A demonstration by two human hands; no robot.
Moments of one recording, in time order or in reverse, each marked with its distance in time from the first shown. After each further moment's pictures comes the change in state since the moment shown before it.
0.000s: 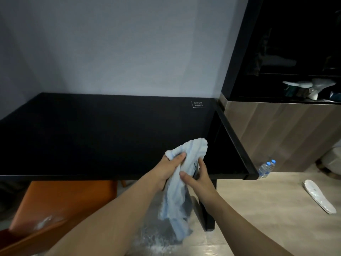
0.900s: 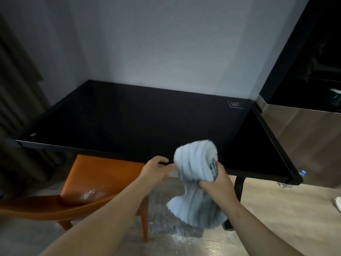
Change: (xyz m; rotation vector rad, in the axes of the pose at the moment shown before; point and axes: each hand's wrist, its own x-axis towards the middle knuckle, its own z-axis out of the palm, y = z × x) left_hand -0.097 -0.020 -0.160 0.454 0.412 0.103; right_hand -0.022 0.013 0.106 -0.449 0.221 -0.095
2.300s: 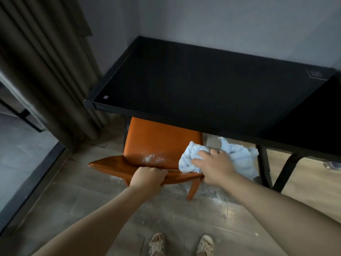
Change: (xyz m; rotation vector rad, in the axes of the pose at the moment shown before) left_hand -0.043 -0.184 -0.238 1.274 -0.162 0.268; right_hand -0.055 -0.099 0.253 -1.346 -0.655 -0.623
